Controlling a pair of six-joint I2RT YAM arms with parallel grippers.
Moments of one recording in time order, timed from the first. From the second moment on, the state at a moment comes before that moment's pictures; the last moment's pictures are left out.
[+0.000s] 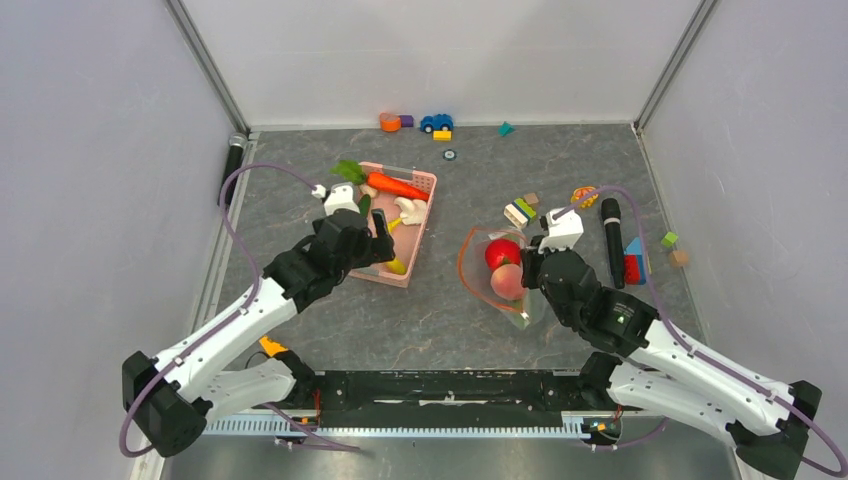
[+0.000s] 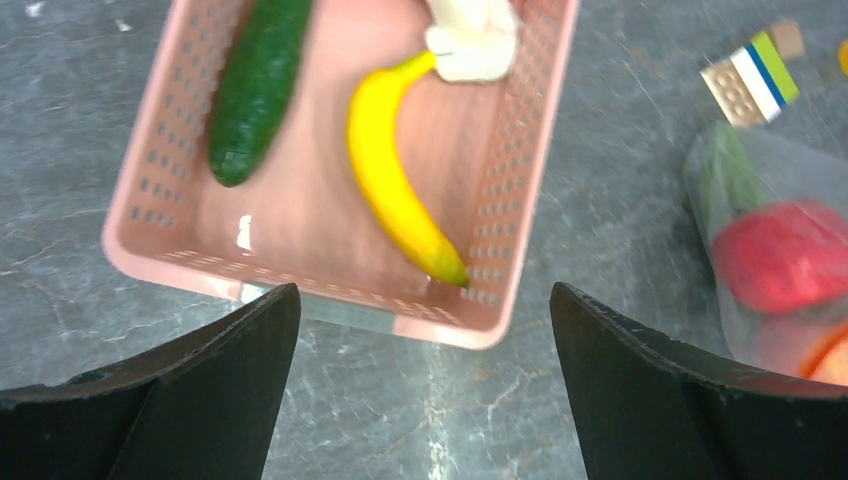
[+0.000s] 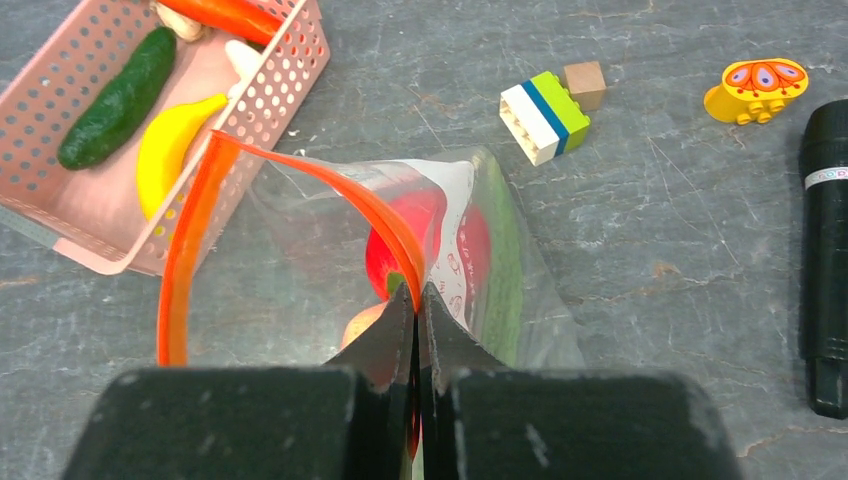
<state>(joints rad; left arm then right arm) -0.73 1.02 0.89 -0.54 -0.43 -0.64 0.94 0.73 0.71 -0.40 0.65 0.41</state>
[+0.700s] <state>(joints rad) -0.44 1.47 1.03 -0.37 -0.17 -0.64 0.94 0.64 0.57 -0.32 0.66 0.30</state>
